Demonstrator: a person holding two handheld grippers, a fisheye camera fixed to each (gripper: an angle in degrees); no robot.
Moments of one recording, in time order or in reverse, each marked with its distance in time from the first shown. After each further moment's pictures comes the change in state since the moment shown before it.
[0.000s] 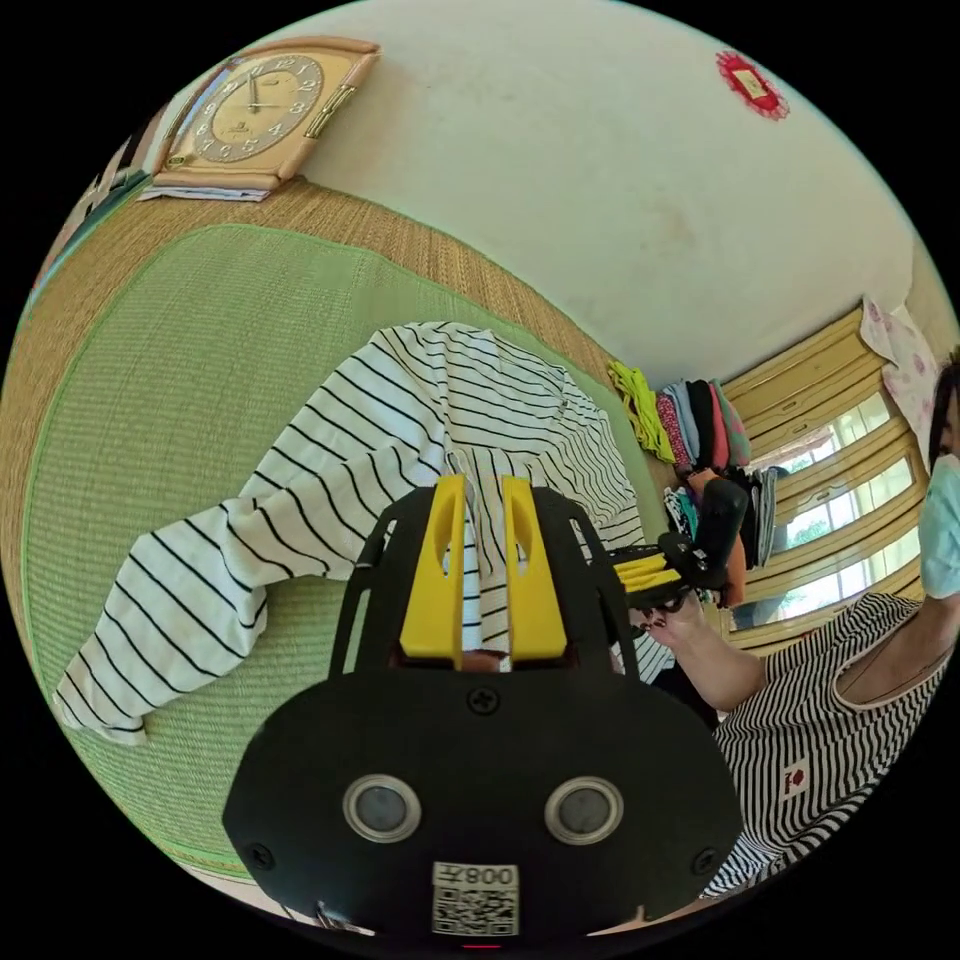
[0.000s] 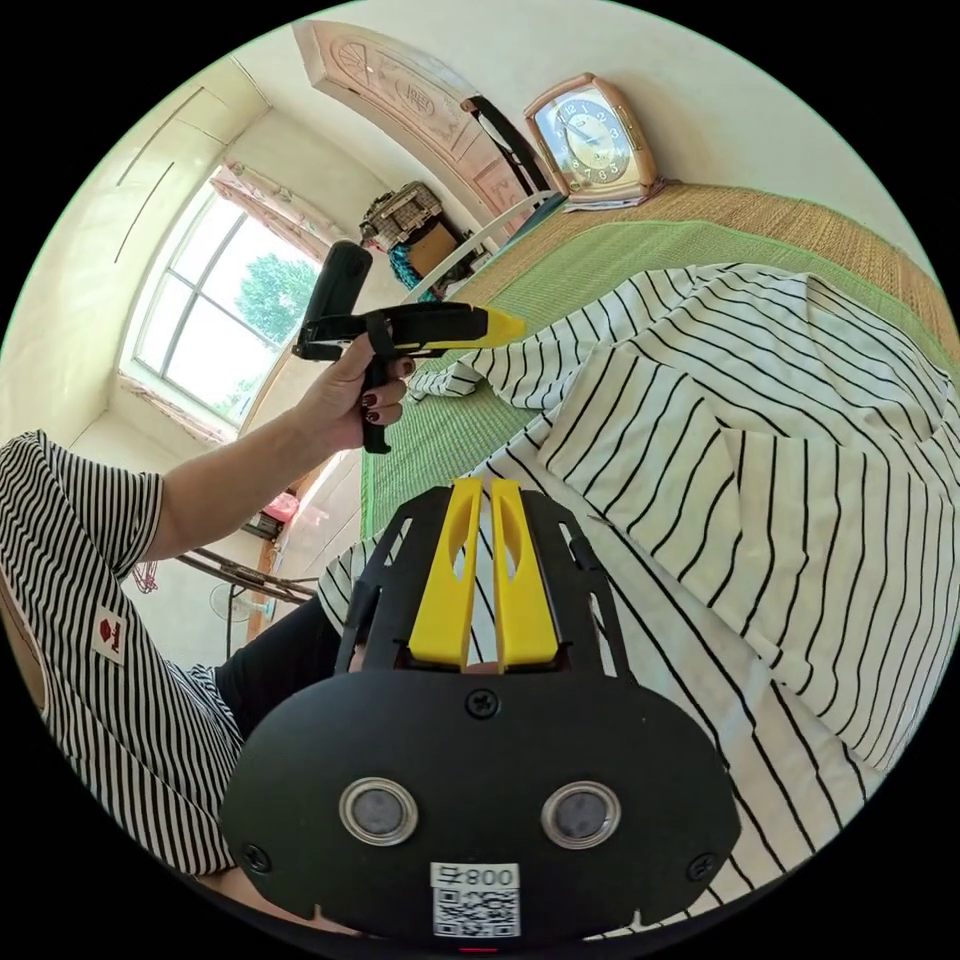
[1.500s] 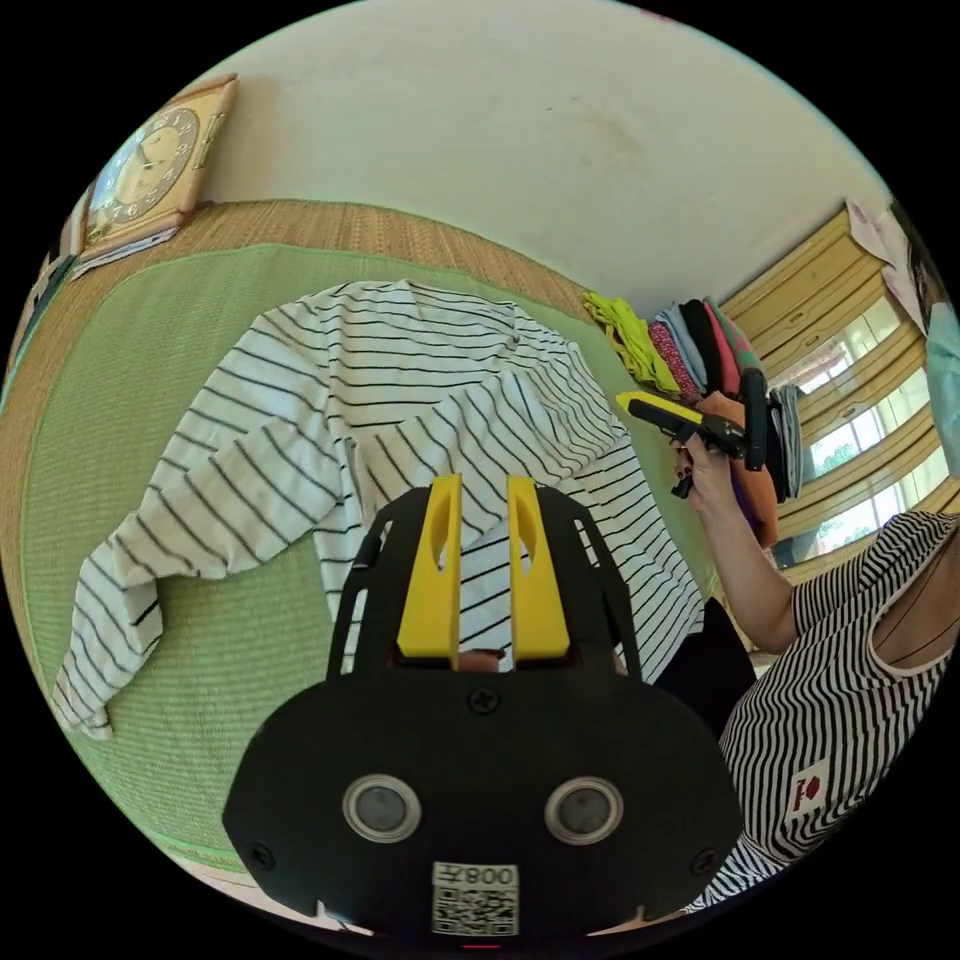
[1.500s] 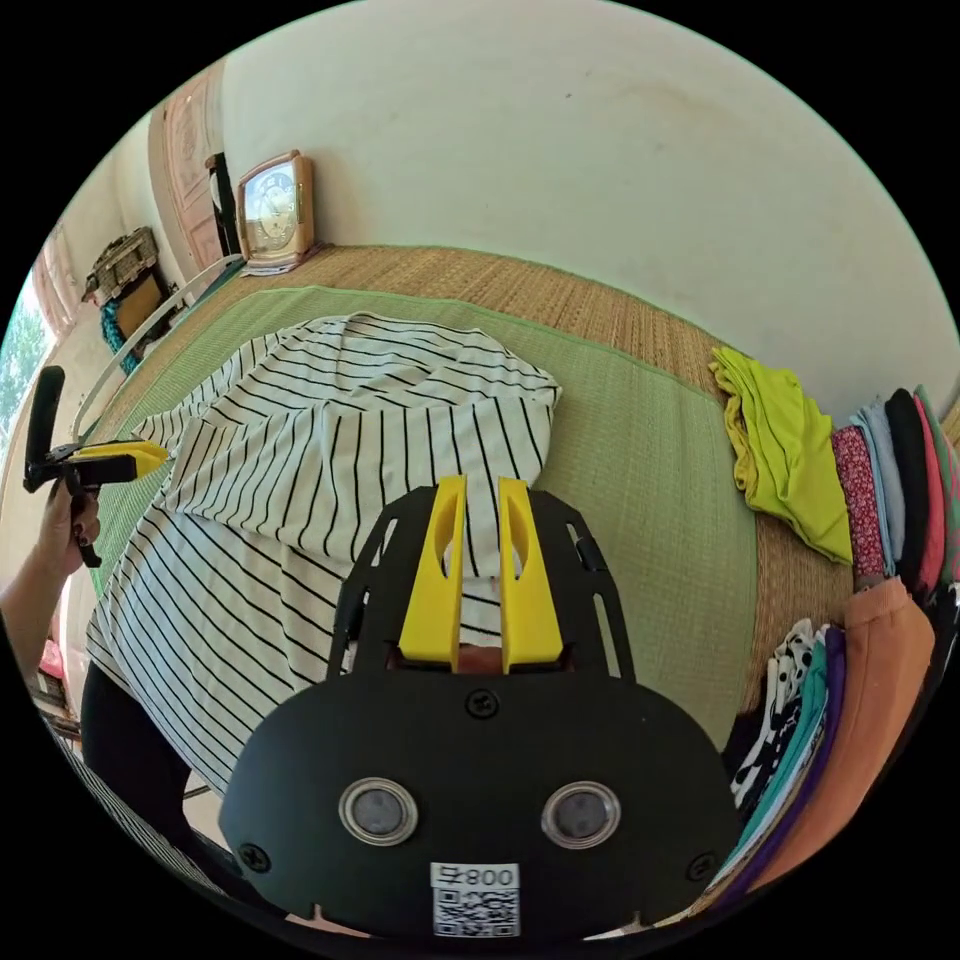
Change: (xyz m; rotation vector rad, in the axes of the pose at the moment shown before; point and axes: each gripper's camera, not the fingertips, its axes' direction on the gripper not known) left arm 0.117 -0.090 0.154 -0.086 -0.074 0.185; right arm 0.019 0.101 -0.172 0.136 0.892 0.319
